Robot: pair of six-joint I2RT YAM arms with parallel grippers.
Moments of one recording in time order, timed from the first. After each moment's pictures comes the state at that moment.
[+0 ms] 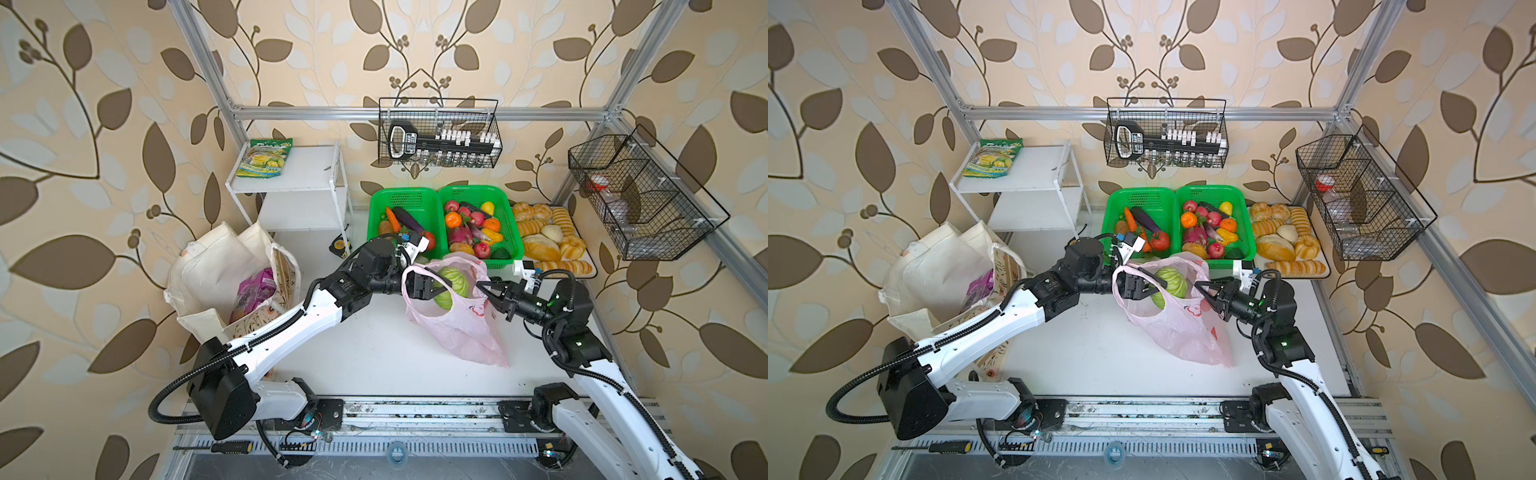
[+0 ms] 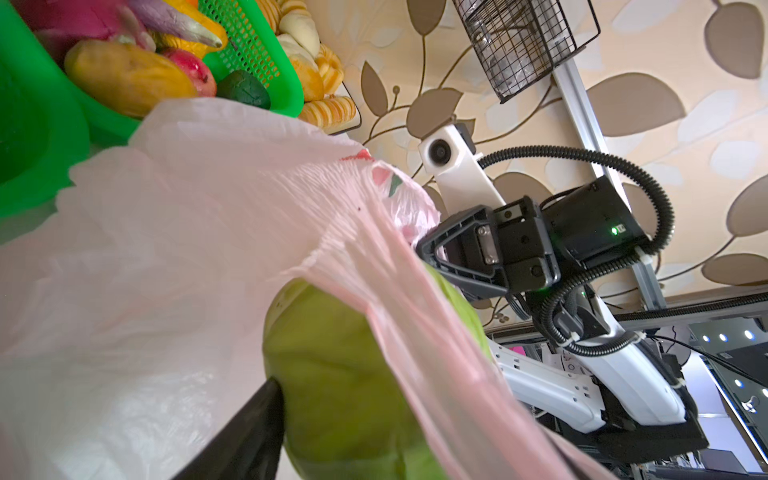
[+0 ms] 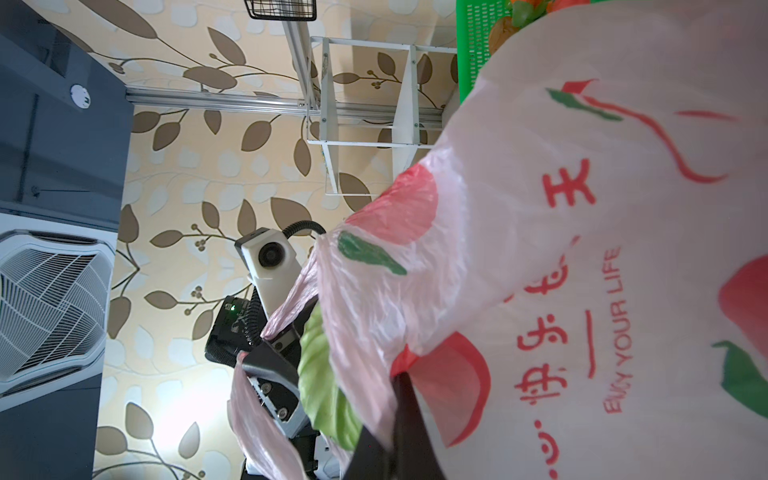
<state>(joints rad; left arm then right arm) -0.71 1.31 1.09 -0.17 0.60 -0.68 0.15 0.70 0.50 0.07 -0.76 1.39</state>
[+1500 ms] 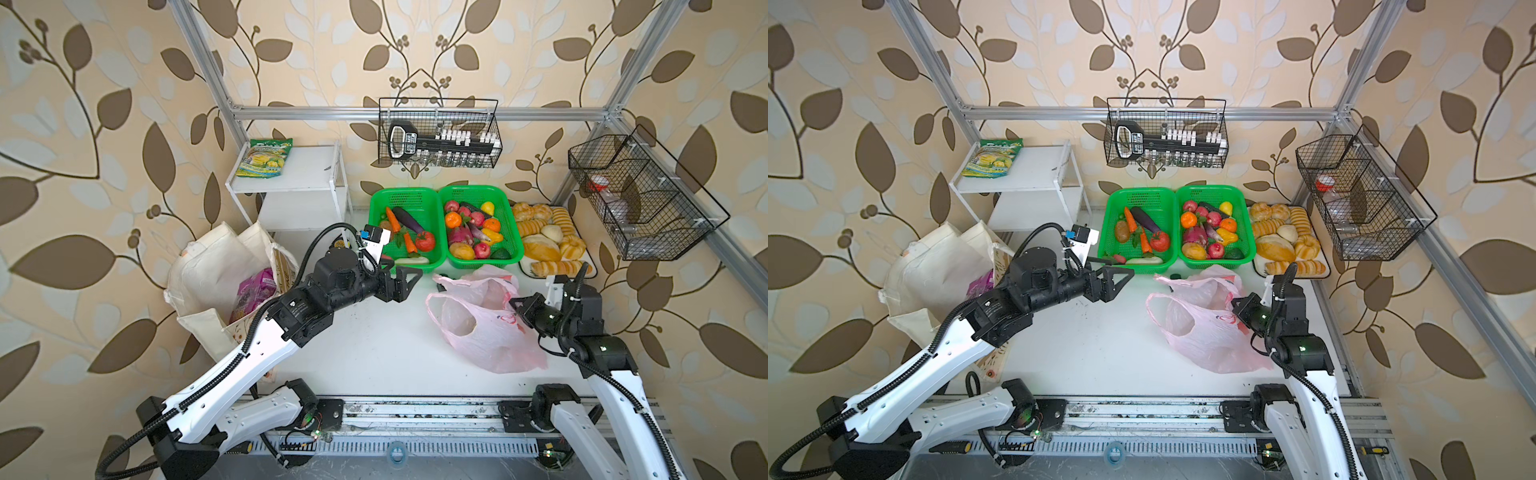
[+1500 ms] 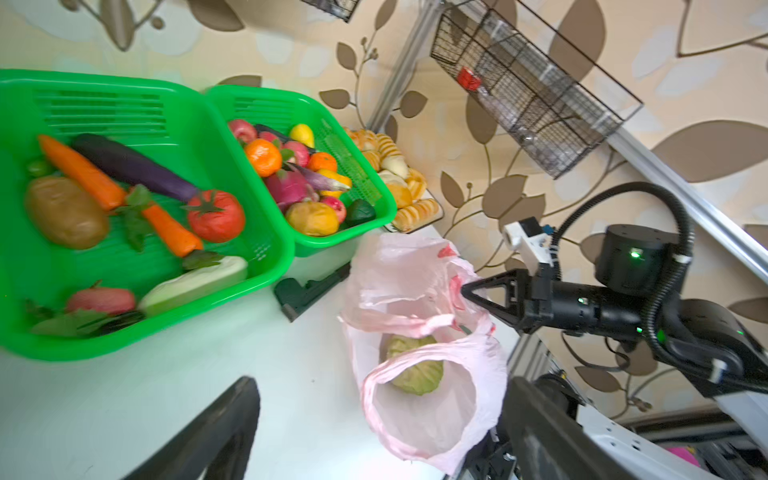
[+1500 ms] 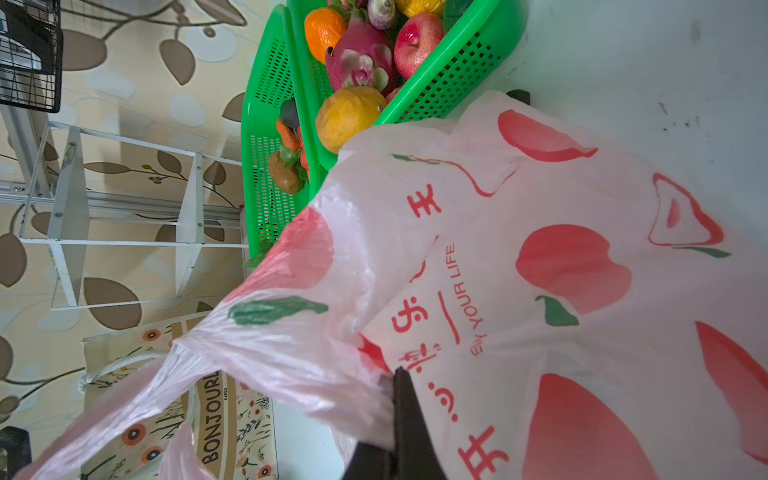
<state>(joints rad) -0.71 0.97 1.07 -0.40 0.13 -0.47 0.00 0.64 0.67 -0.70 -0.32 0.82</state>
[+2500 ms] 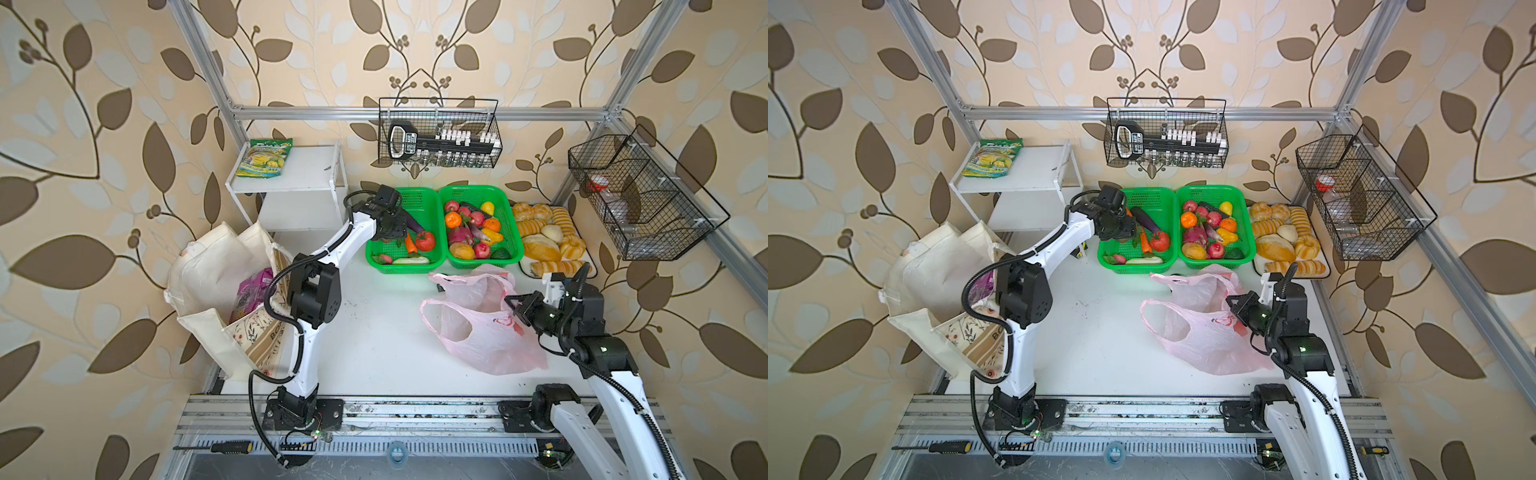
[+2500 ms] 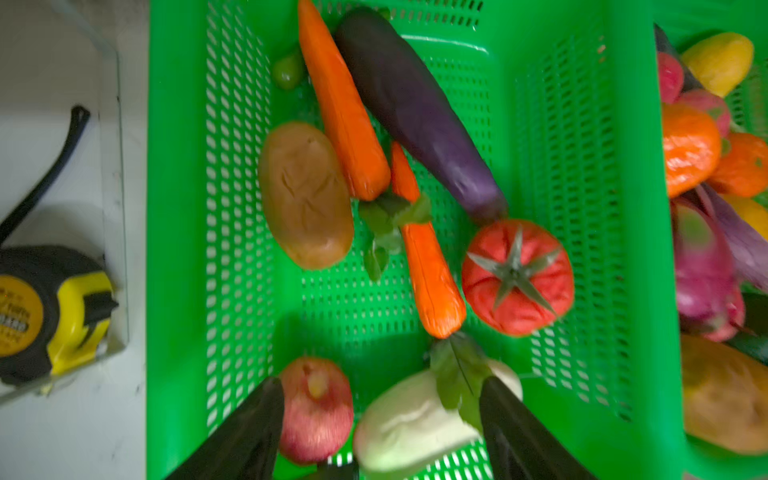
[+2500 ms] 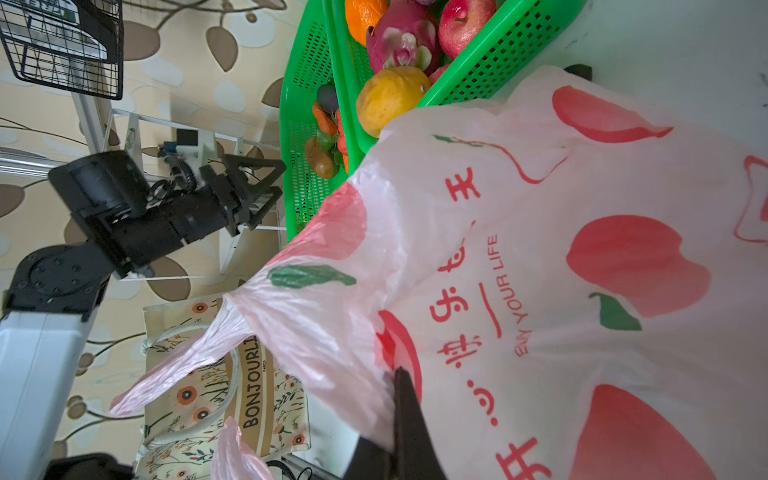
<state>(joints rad) -0.39 2.22 2.09 -0.82 -0.02 -0.43 0.00 0.63 0.66 -0.65 -0.43 0.85</state>
